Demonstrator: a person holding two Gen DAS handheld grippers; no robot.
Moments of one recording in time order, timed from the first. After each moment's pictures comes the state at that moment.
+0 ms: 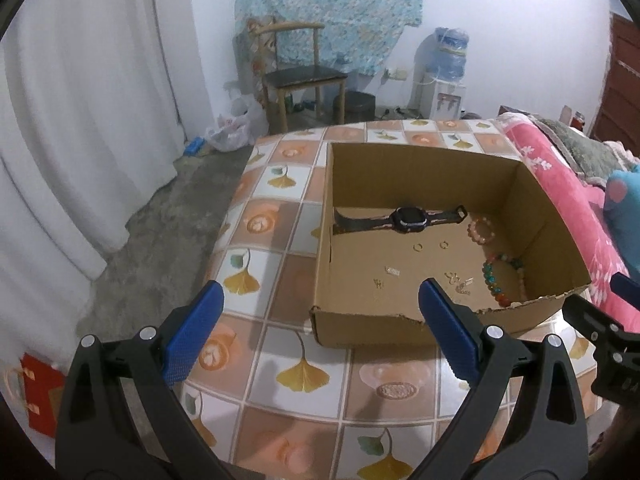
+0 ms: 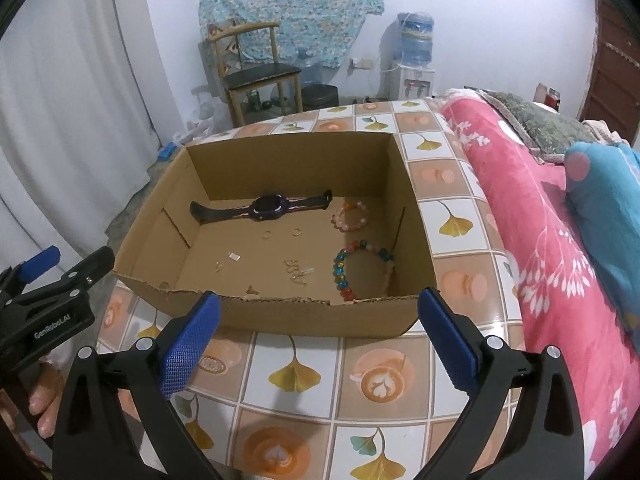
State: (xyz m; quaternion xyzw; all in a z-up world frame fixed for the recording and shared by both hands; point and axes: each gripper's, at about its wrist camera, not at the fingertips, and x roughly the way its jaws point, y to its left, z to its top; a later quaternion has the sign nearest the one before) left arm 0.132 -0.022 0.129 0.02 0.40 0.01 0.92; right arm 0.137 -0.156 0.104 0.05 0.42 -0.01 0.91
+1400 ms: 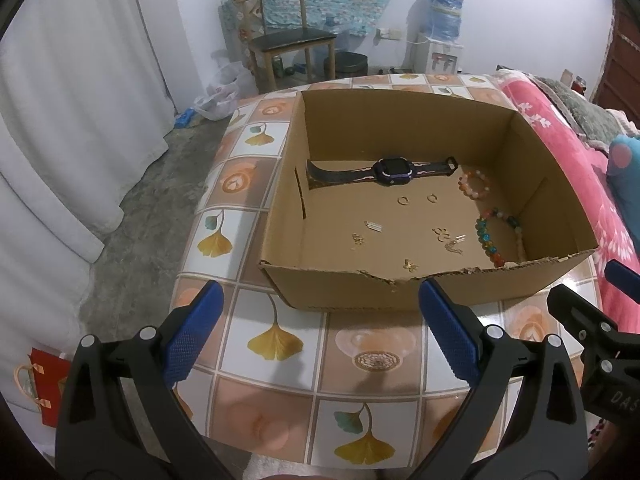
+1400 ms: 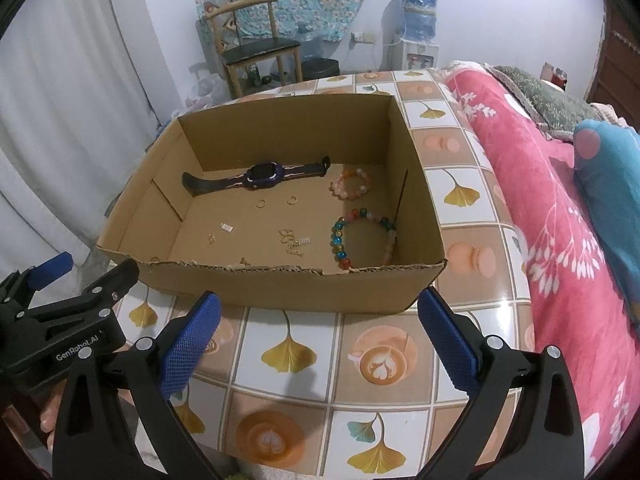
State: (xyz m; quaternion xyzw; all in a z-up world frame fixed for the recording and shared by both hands) left arm 0.134 -0.050 0.102 0.04 0.46 0.00 0.89; right arm 0.142 -0.161 0.082 0.06 0.46 -0.01 0.88
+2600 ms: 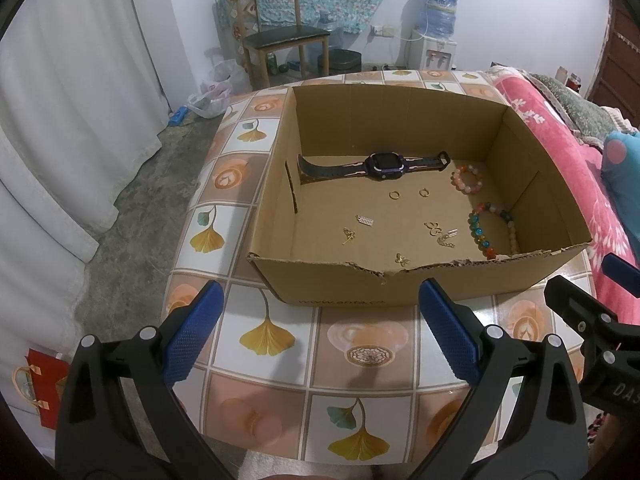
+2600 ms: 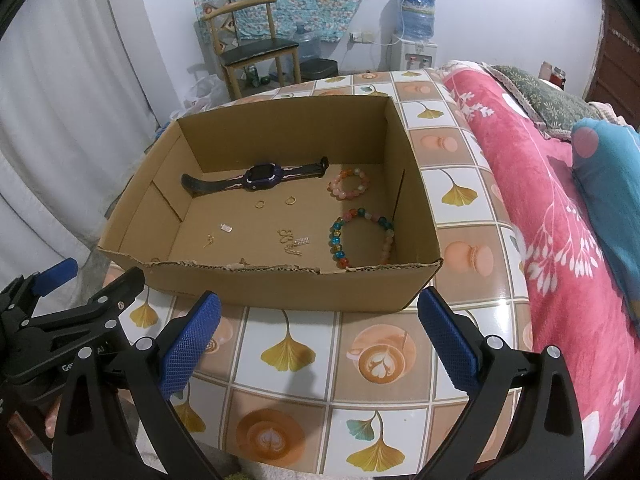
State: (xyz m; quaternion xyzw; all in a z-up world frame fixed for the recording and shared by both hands) left arm 0.131 -0.055 0.102 0.04 0.47 -0.01 0.88; right arm 0.142 -0.163 0.083 0.06 0.46 -0.01 0.88
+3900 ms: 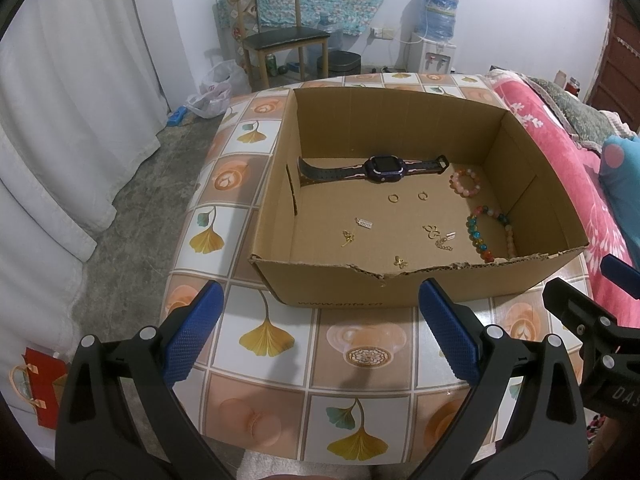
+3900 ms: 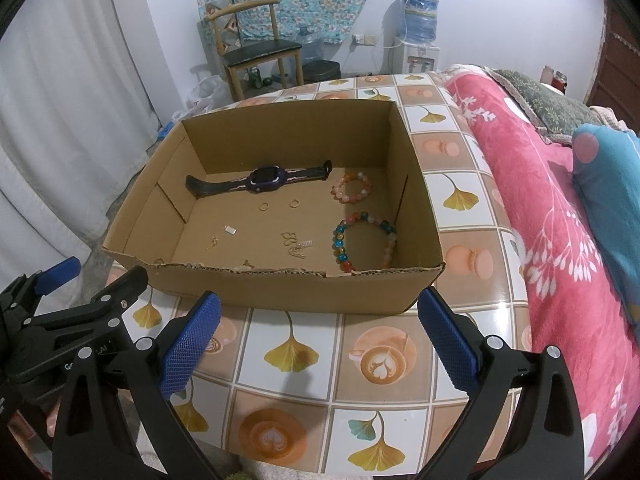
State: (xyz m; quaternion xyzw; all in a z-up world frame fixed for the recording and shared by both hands) left arm 0.131 -0.055 0.103 0.04 0.47 -0.01 0.88; right arm 0.140 -0.160 0.088 0.06 0.46 -0.01 0.89
